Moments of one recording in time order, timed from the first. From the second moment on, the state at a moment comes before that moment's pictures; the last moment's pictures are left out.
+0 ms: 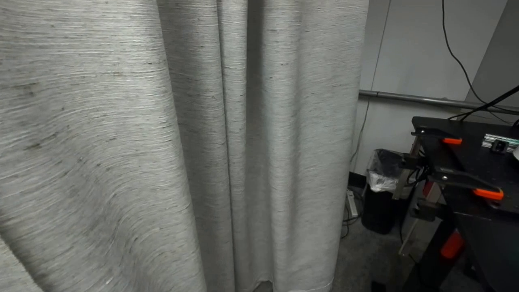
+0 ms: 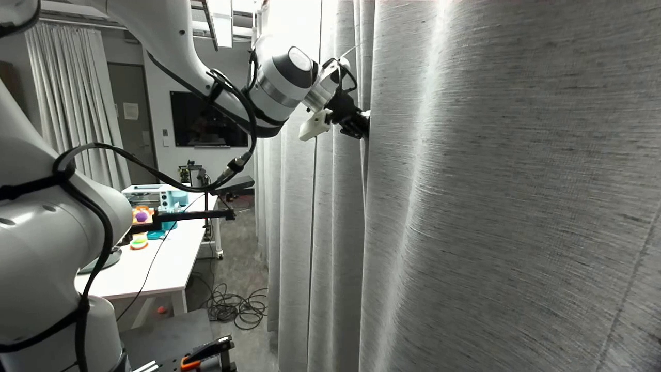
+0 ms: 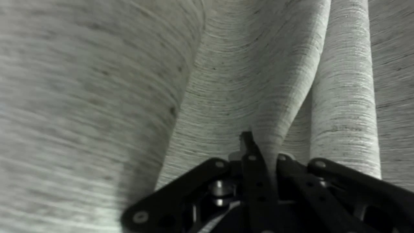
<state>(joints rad) -0.46 -0.39 0.58 -2.36 -0.65 2.90 0.66</state>
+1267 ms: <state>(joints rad) -0.19 -0.45 0.24 -2.64 -0.28 2.63 0.47</state>
